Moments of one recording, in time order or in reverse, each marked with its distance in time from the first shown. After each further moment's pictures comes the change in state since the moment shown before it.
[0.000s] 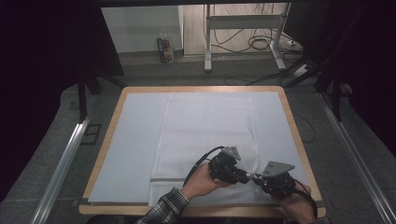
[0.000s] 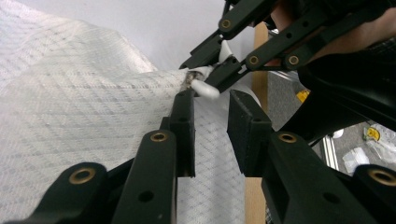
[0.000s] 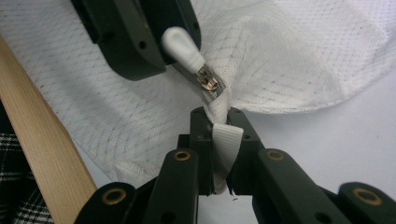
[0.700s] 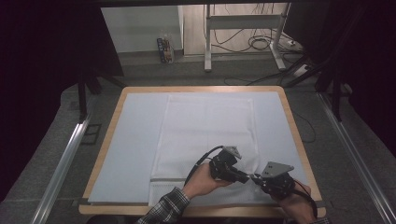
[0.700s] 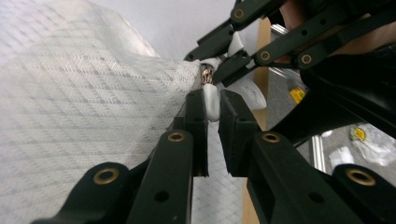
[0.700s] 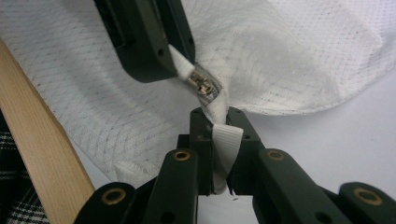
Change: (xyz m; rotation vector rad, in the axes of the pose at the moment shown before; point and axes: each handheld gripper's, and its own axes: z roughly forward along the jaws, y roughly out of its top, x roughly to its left) left arm 0.004 0.000 0.004 0.041 -0.023 -0.058; right arm 0.002 0.001 0.000 0.002 -0.016 -0.022
